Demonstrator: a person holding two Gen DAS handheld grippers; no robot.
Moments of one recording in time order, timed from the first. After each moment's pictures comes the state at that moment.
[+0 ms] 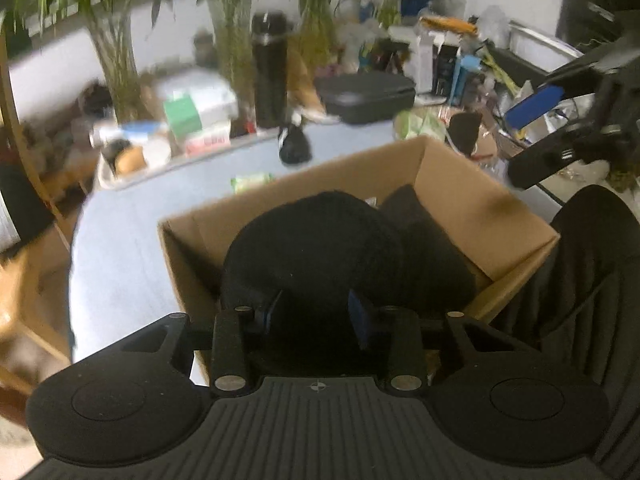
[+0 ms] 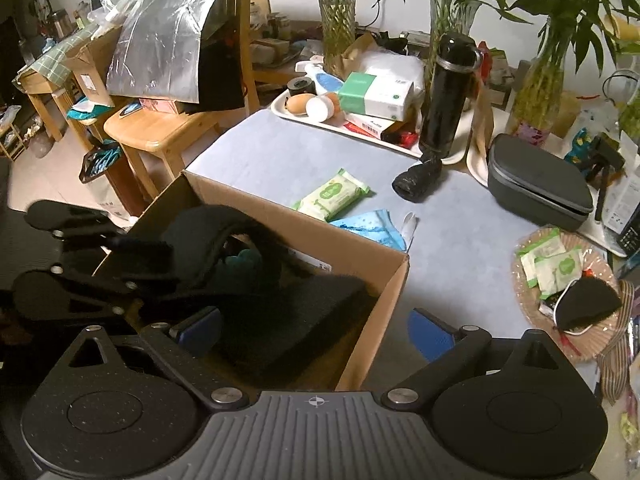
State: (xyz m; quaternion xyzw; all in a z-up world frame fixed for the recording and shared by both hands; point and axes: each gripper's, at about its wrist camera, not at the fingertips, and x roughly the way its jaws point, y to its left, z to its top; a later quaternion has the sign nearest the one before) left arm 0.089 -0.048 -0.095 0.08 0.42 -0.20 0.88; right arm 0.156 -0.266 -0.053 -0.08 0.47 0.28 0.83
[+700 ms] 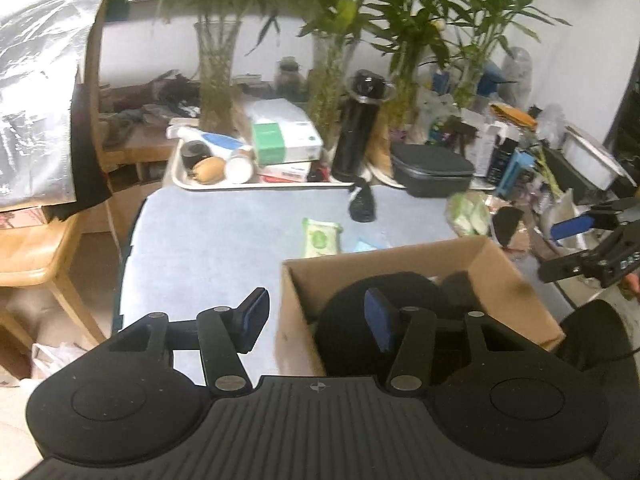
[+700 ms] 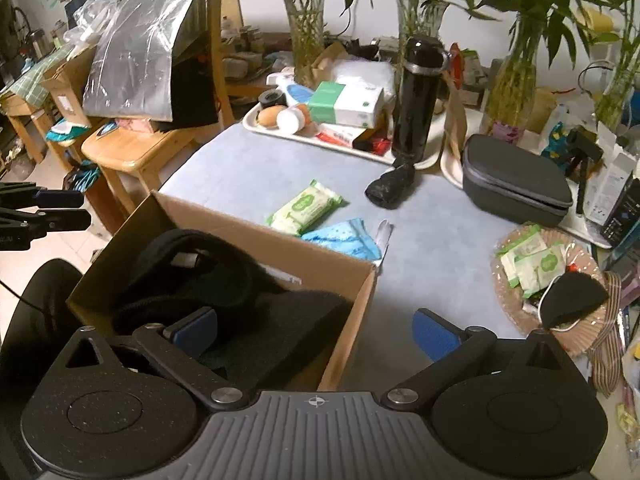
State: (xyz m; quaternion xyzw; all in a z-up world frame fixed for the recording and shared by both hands) left arm 0.095 0.023 -0.041 -0.03 0.38 -0.13 0.92; right arm 0.168 -0.280 -0.056 -0.07 0.45 0.24 0.86
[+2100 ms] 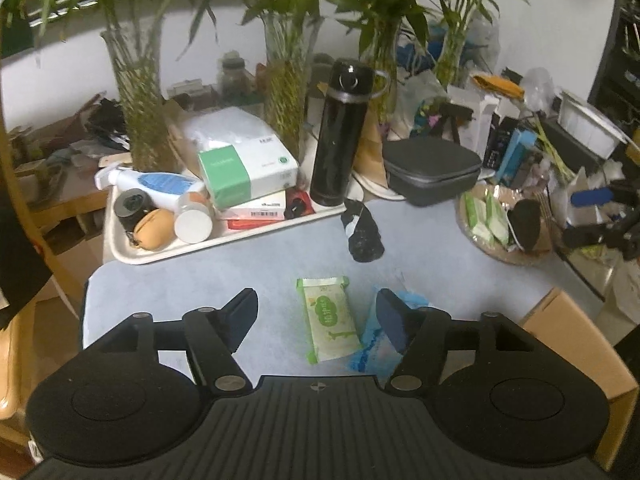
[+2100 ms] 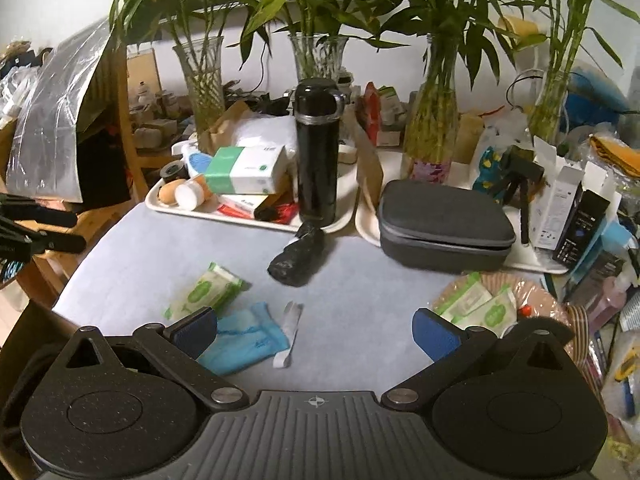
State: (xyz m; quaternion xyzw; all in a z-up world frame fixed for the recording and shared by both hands) left arm 0.251 0.009 -0.079 0.04 0.39 -0.22 0.89; right arm 0.260 -0.318 -0.088 -0.03 0.39 0.15 0.91
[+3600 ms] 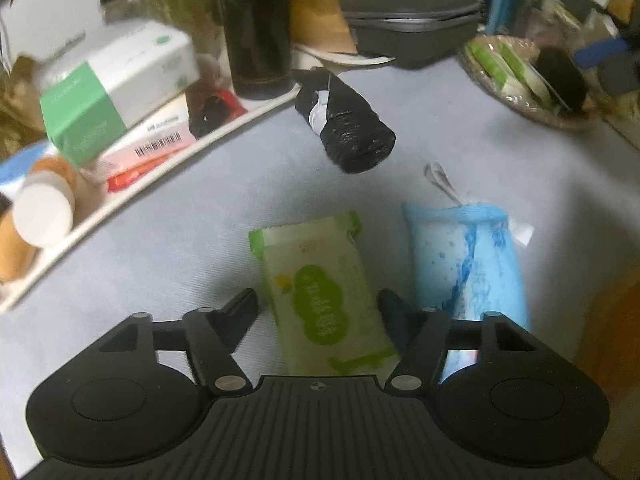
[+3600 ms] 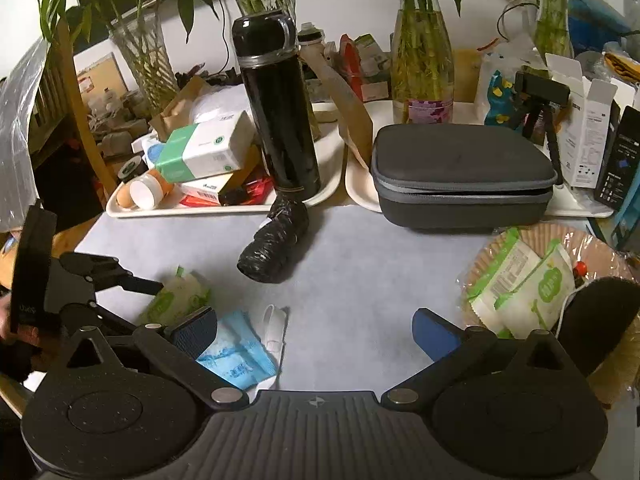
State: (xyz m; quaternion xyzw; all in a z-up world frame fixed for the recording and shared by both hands) left arm 0.342 -0.065 -0.228 0.18 0.45 -0.30 0.82; right arm 0.330 -0.321 -0.172 0.05 0.43 0.13 0.89
